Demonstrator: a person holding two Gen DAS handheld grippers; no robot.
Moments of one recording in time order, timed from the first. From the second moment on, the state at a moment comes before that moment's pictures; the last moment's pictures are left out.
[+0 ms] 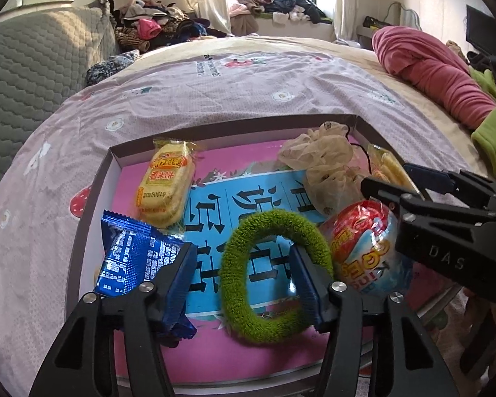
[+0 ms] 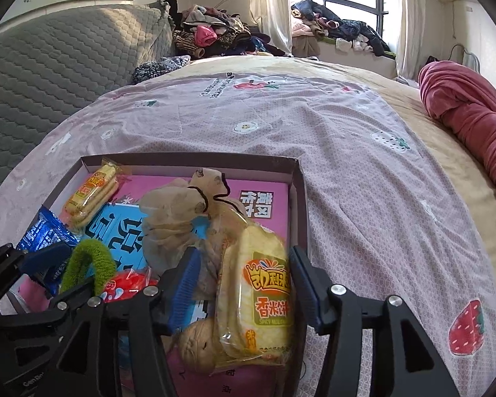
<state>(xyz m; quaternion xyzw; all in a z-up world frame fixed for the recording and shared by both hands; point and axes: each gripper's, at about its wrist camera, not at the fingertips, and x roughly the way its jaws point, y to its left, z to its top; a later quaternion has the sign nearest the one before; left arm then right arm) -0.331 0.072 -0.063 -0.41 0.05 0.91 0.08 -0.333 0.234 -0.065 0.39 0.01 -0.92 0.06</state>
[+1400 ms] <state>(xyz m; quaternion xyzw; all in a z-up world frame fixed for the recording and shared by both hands) -0.297 0.038 0.009 -0.33 0.03 0.94 0.01 -0.271 0.217 0.014 0.28 0.04 -0.96 0.01</state>
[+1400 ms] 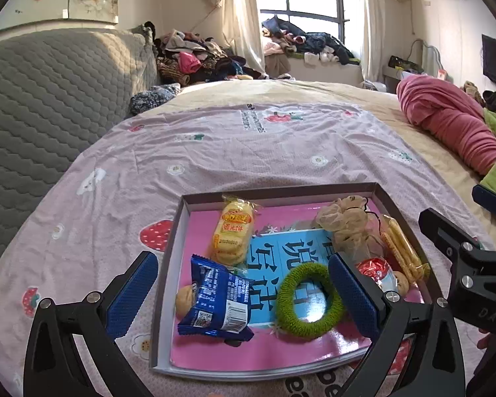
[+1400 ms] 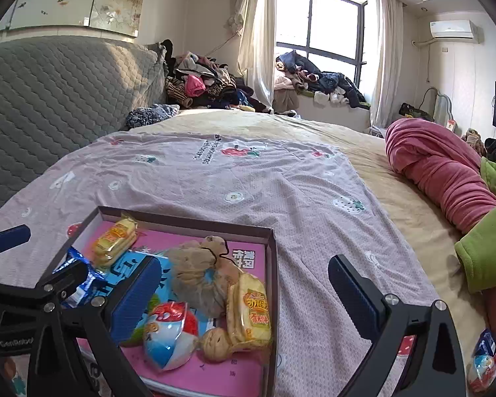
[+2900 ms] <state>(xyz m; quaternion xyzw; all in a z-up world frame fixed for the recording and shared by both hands) -0.123 -0.010 0.102 -0.30 0.01 0.95 0.00 -0.113 0.205 0.105 0.27 0.05 -0.96 0.01</state>
